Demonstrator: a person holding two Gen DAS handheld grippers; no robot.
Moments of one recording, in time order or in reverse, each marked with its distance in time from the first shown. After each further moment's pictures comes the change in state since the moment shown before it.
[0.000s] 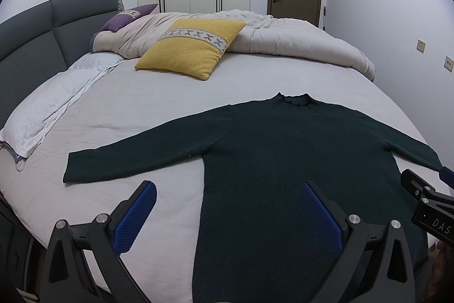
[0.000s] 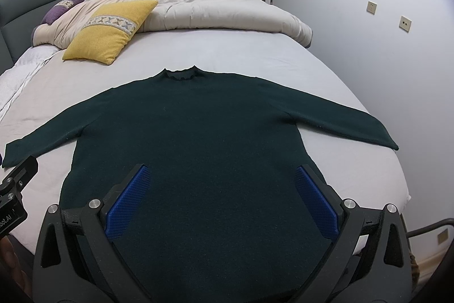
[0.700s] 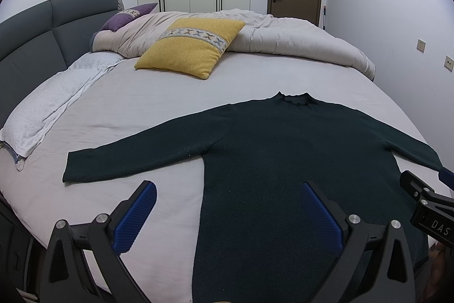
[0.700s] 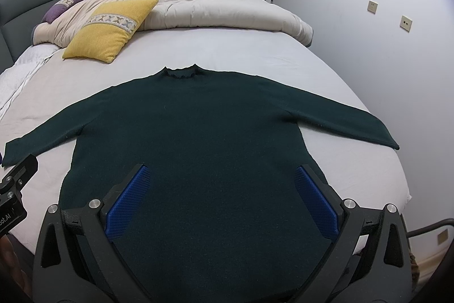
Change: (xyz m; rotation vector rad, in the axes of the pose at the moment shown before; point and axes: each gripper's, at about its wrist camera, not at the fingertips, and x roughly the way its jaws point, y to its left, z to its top) left arm 0.000 0.000 0.000 0.000 0.001 0.000; right arm 0.005 0.000 -0.003 0.000 0.005 -0.001
